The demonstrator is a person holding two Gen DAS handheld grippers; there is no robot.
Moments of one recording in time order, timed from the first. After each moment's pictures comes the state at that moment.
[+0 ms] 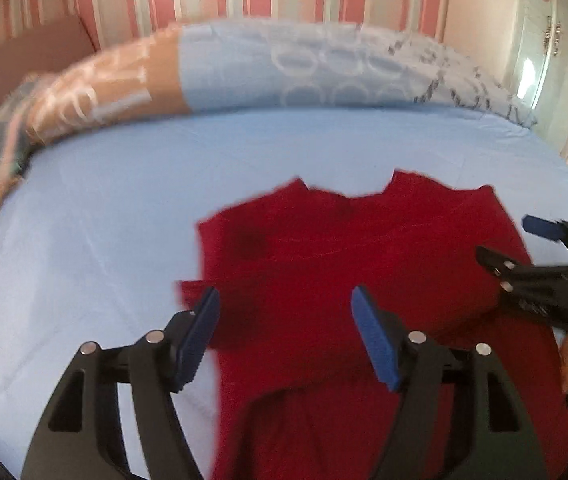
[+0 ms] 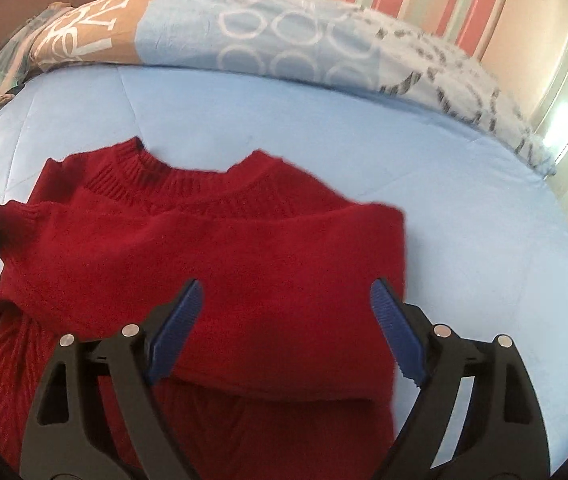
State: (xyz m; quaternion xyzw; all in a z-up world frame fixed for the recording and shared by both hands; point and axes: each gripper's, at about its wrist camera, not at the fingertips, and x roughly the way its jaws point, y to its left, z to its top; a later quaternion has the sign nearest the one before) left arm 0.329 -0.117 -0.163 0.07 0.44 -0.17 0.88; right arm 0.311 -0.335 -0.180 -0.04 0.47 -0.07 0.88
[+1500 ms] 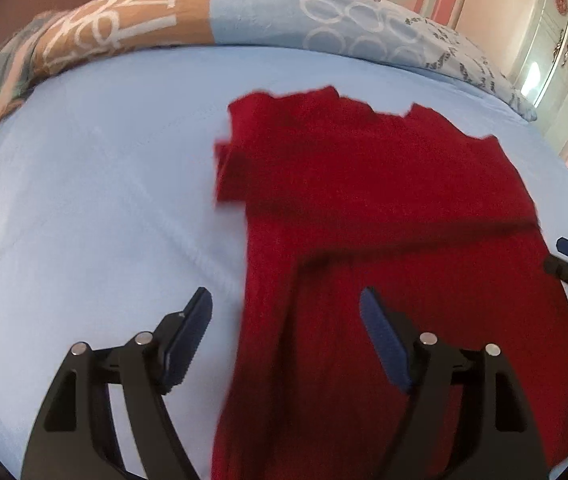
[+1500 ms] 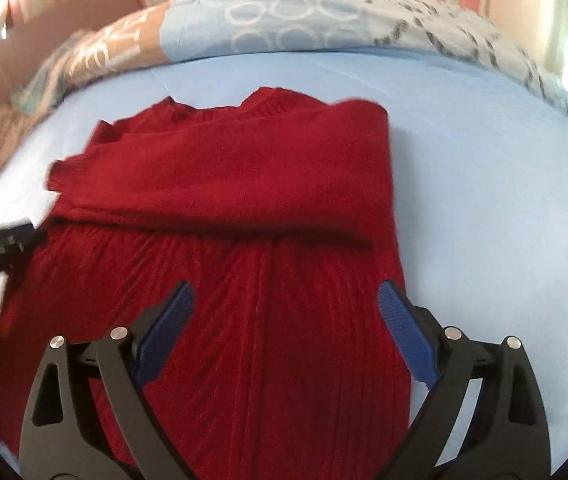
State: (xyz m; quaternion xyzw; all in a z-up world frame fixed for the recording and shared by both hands) left arm 0.260 -0.043 -0.211 0.02 0.48 -0.18 0.86; right arm 0.185 -0.369 -0.203 0.06 0.45 -0.01 0.89
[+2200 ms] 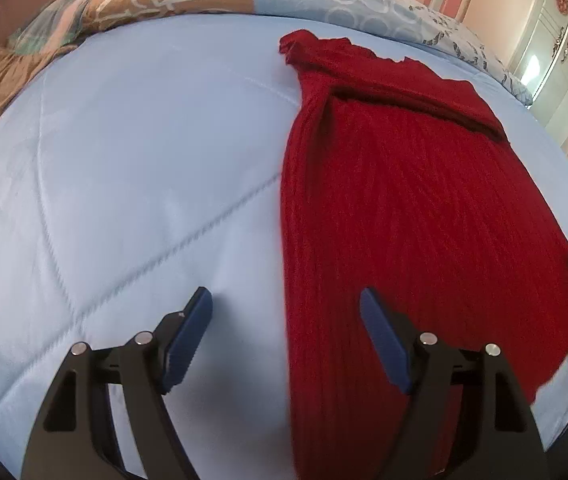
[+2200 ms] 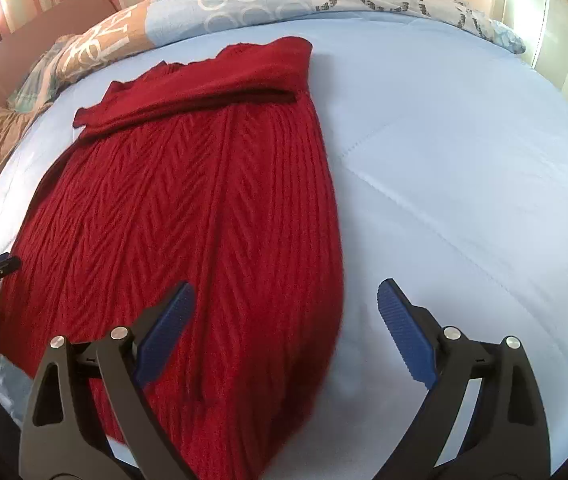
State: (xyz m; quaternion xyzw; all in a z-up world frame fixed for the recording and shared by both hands) left arm 0.098 0.035 -0.217 0.01 0.50 -0.16 0.85; right arm 0.018 -0.376 -0.202 0.08 0.48 -0.06 0.87
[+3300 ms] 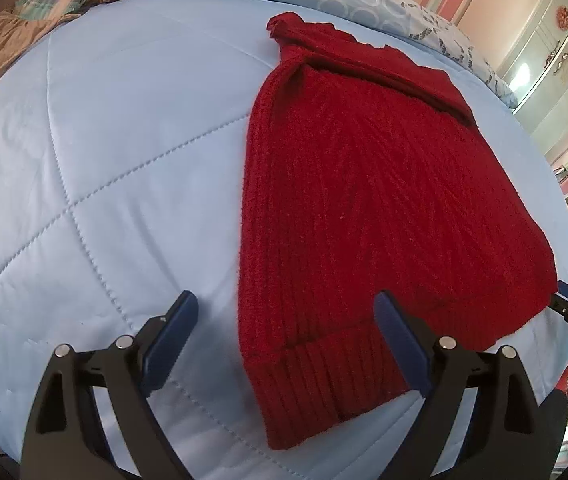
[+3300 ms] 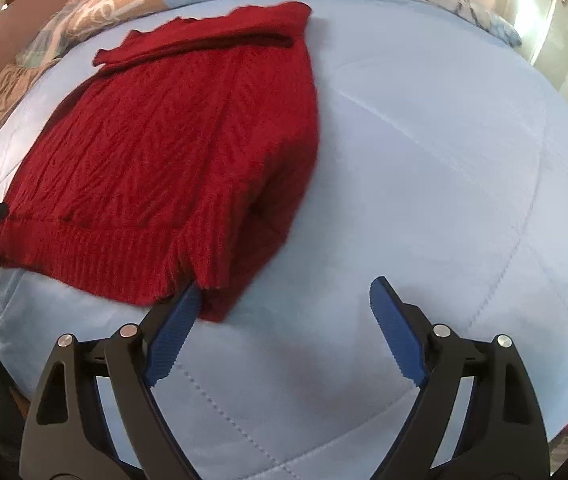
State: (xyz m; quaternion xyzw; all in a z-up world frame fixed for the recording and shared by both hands) left arm 0.047 0.038 -0.209 -0.03 0.53 -0.18 0.83; right arm -0.066 -0.361 -0.202 0.04 0.52 -0.05 0.85
